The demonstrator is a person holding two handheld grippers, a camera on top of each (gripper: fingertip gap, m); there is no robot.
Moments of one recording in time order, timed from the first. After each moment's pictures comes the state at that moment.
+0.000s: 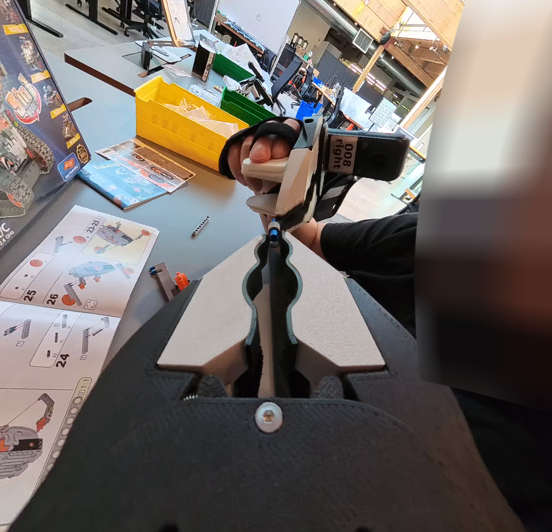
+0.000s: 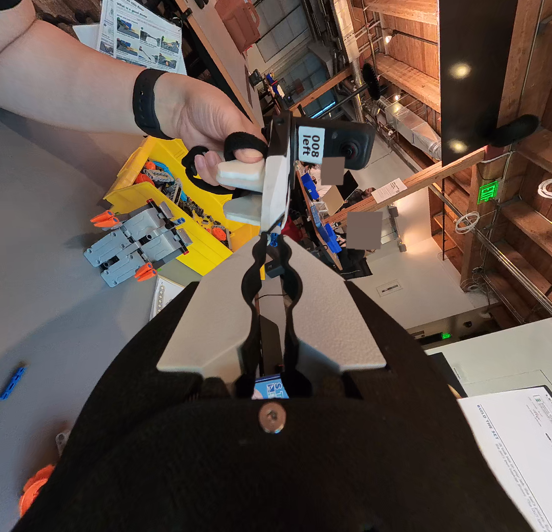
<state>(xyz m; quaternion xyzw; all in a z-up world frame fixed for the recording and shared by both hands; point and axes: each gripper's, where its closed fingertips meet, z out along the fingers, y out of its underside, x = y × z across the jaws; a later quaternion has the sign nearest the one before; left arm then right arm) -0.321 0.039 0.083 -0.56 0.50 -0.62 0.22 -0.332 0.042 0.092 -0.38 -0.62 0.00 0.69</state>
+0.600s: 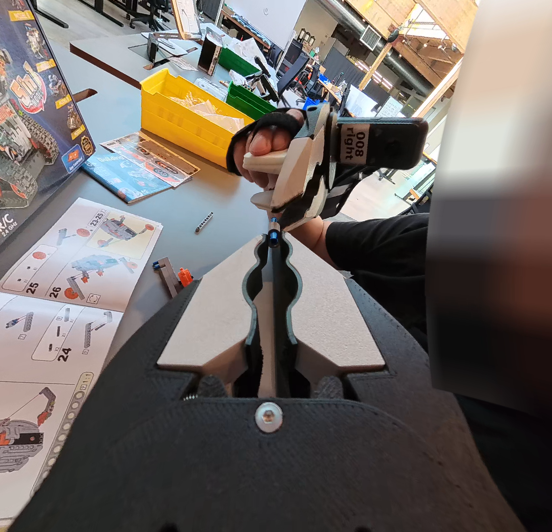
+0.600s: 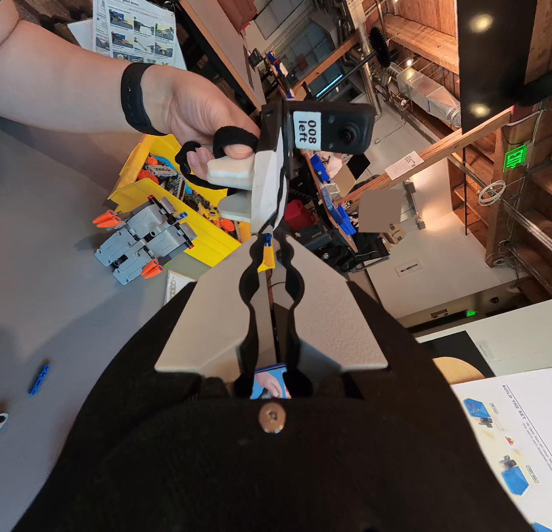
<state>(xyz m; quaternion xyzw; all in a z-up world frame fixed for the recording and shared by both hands) -0.317 0.042 0.076 -0.58 0.50 -0.61 0.21 -0.328 0.051 0.089 -0.42 -0.61 0.02 0.67</state>
